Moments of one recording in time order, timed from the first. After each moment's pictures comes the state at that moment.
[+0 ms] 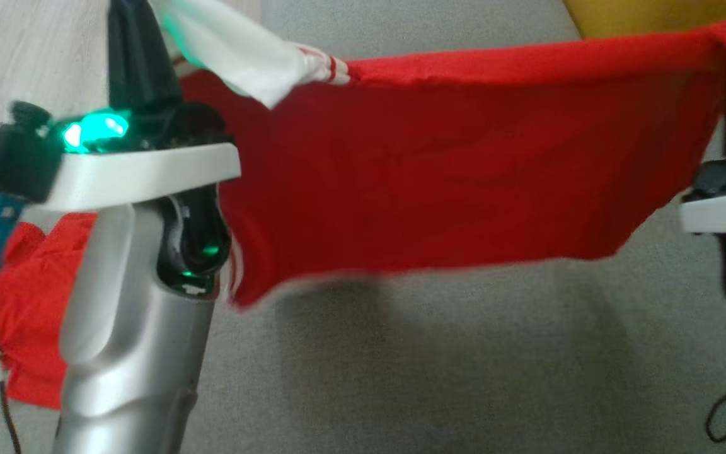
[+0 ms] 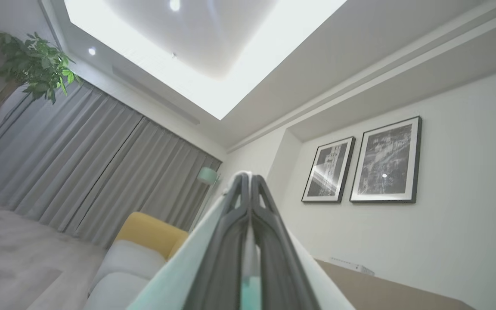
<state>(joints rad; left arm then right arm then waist) -0.60 0.04 -0.23 0.08 -0.67 0.03 -0.25 -0.37 -0.23 -0.02 0.00 0.26 0.13 -0.07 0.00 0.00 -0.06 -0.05</state>
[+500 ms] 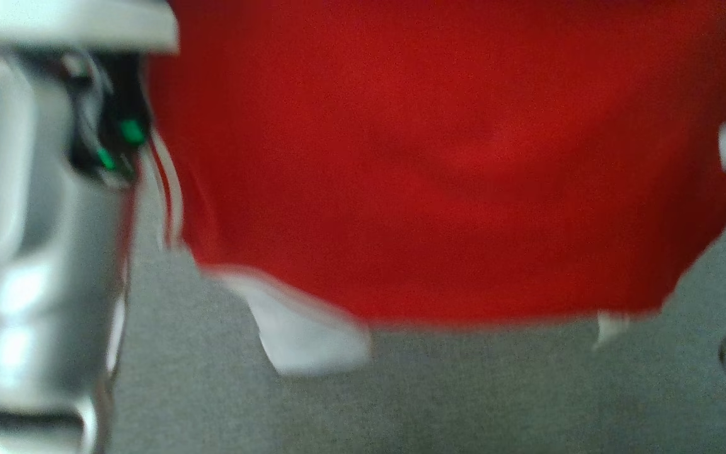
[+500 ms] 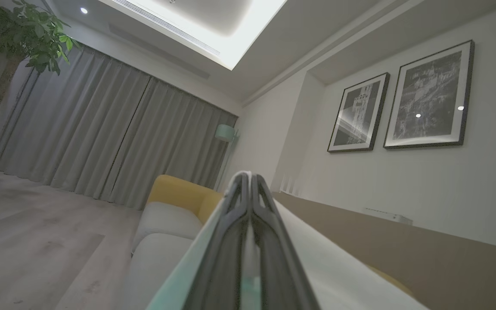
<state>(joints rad) -0.89 0.16 -0.22 0.11 -0.66 0.09 0.02 -0.52 -0.24 -0.05 -0.13 0.30 0.13 0.17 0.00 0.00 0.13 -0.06</state>
